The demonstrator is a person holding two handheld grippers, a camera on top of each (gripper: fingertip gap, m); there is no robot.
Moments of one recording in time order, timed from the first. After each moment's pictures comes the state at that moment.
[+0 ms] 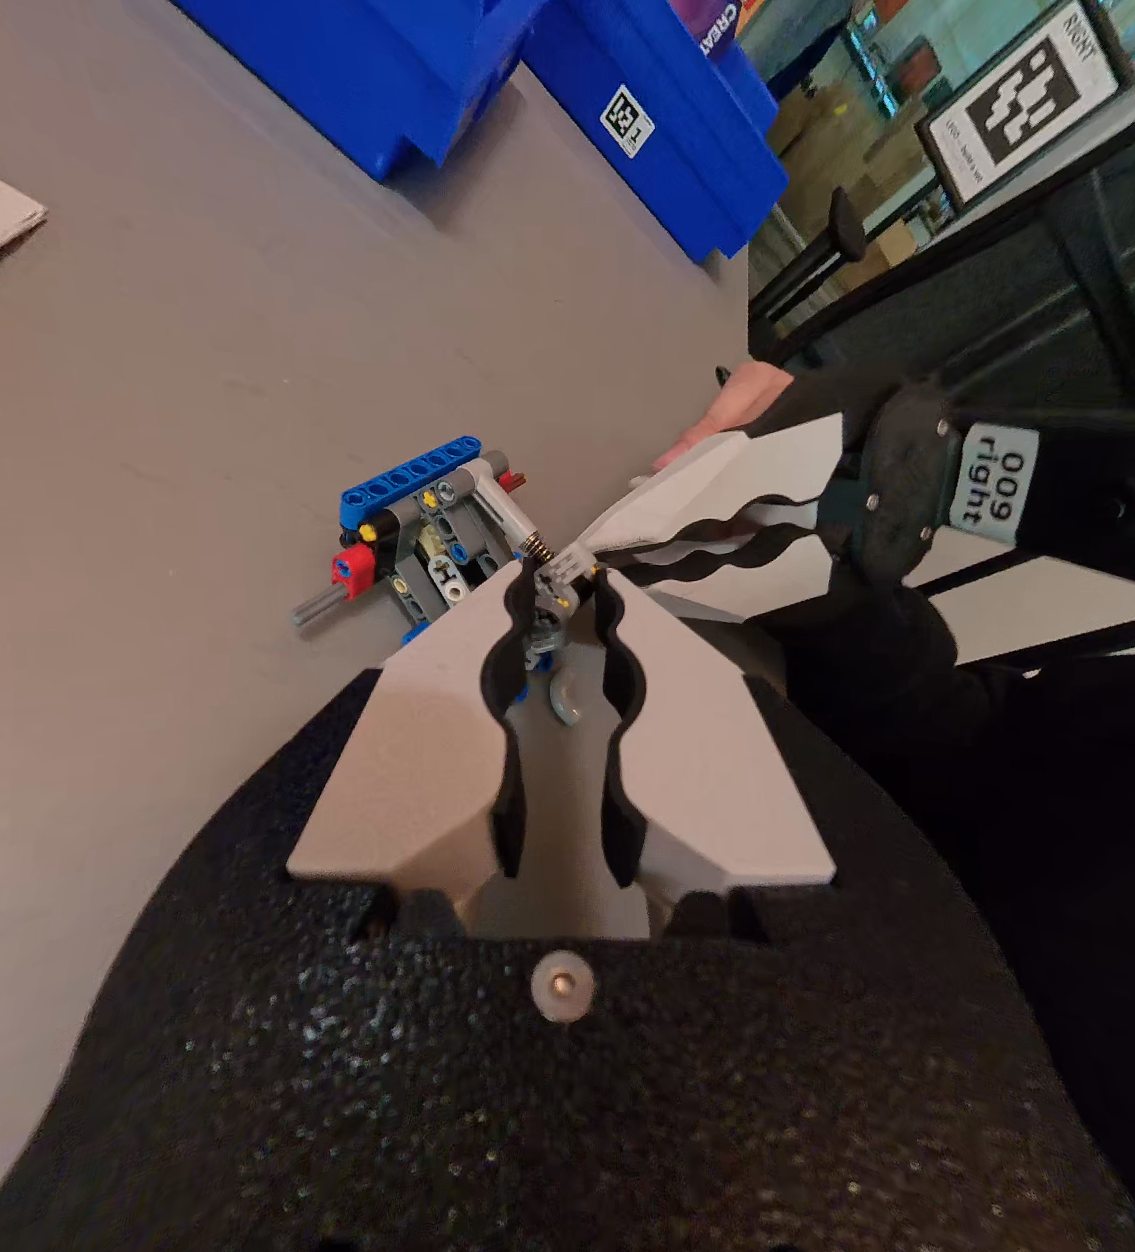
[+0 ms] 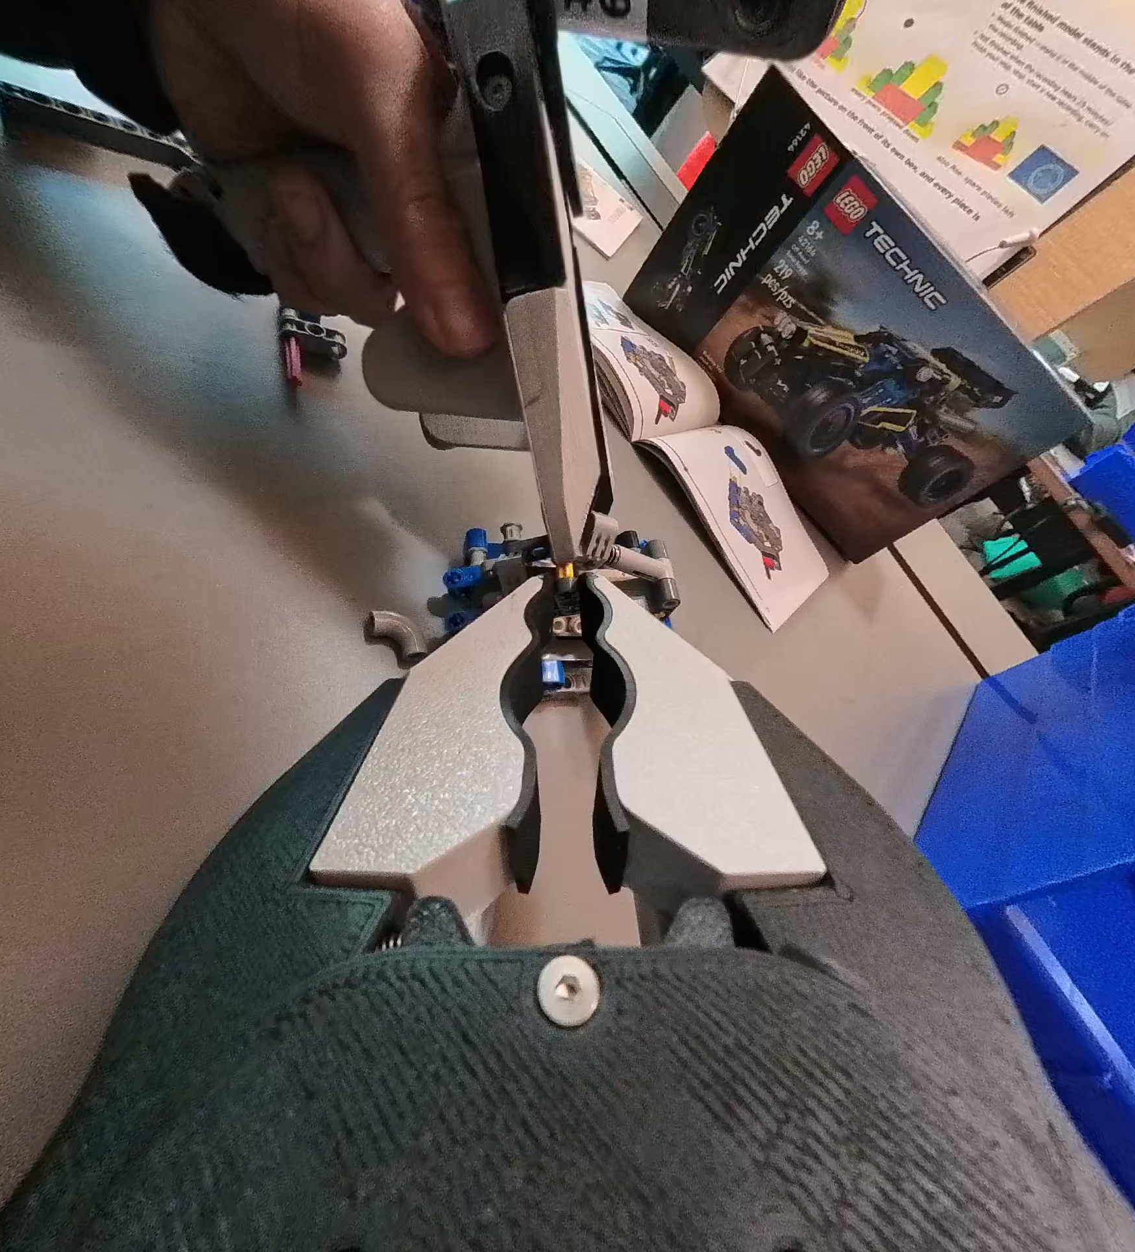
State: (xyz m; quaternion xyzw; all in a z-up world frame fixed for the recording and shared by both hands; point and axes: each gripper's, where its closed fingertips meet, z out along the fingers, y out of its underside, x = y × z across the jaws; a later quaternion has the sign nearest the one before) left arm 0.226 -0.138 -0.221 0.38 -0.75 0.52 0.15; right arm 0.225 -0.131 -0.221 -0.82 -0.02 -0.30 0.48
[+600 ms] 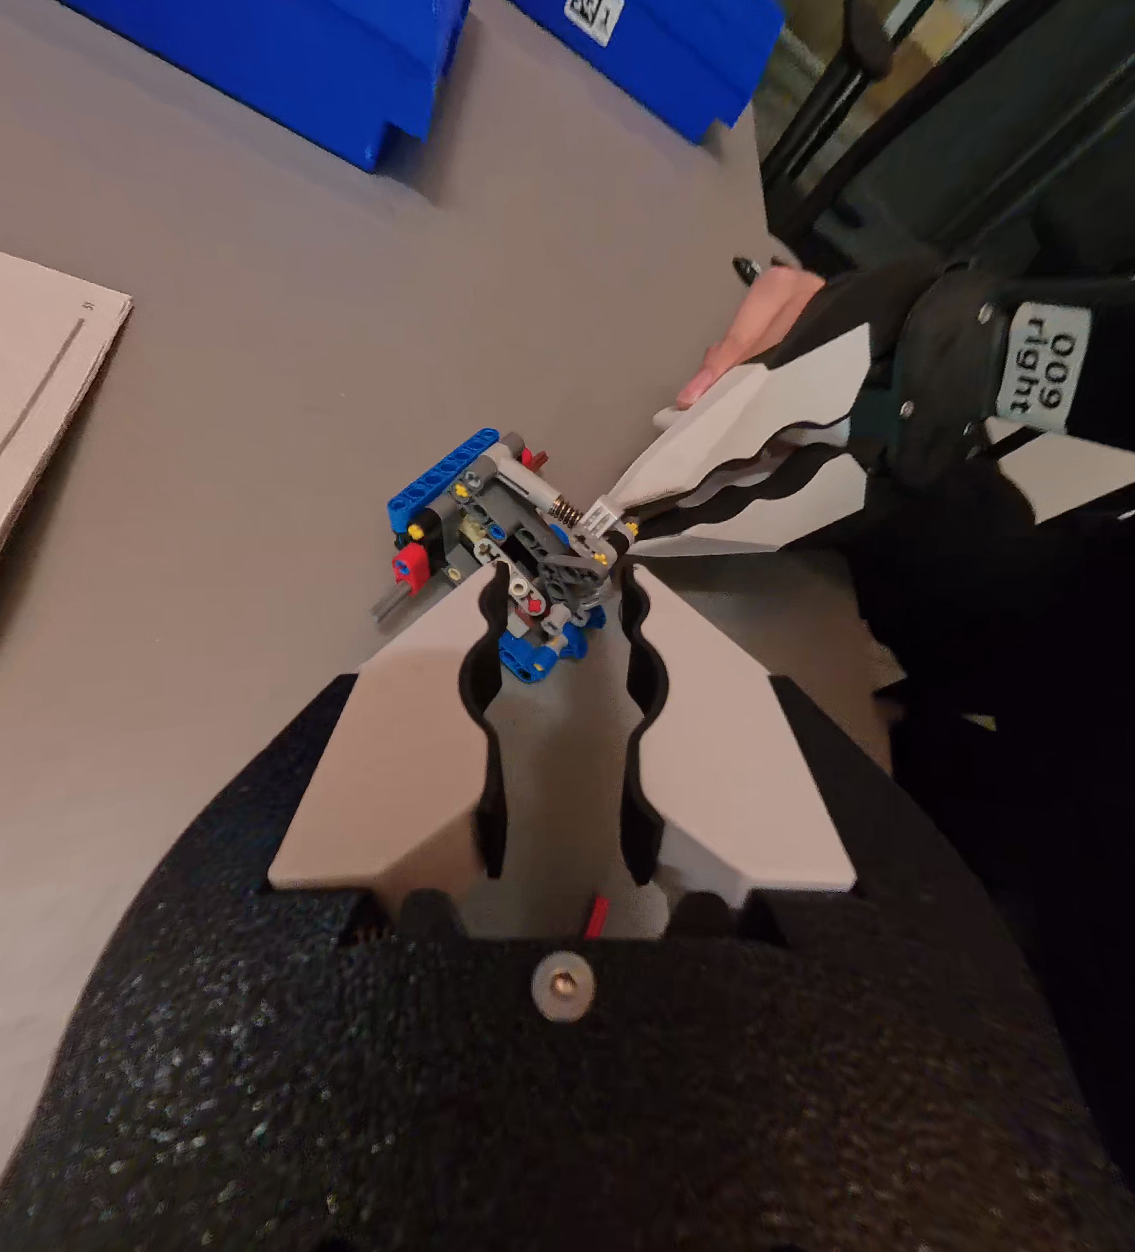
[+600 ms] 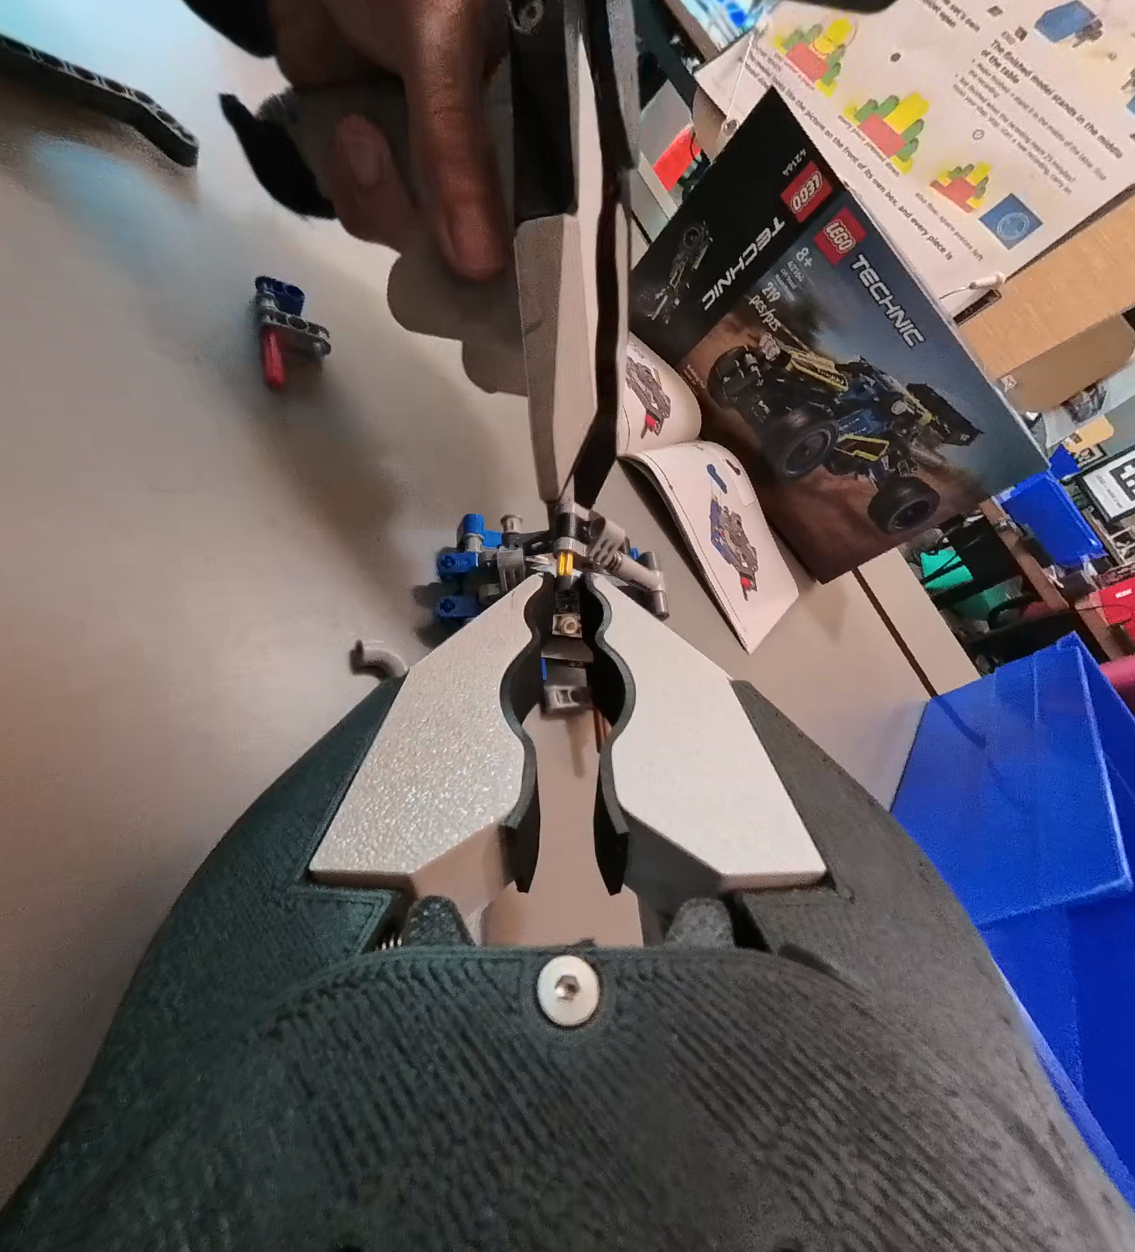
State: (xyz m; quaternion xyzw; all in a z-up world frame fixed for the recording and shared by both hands) left arm 0.231 -0.105 -0.222 0.29 -0.82 0.49 0.11; right arm 0.227 -0.120 -0.221 -0.82 -0.04 -0.34 0.46
